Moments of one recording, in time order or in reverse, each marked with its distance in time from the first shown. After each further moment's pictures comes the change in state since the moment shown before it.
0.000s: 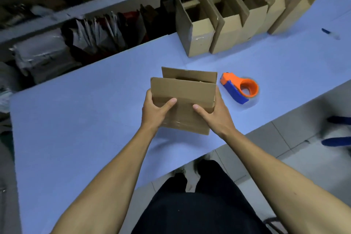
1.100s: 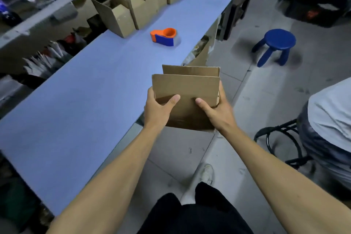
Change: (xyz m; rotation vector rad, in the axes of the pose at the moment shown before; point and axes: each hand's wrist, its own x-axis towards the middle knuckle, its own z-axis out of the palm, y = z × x) left_hand -0.342 -0.057 -0.041 0.271 -0.387 0.269; right_hand -0.442 0.020 0.032 0.147 0.566 0.218
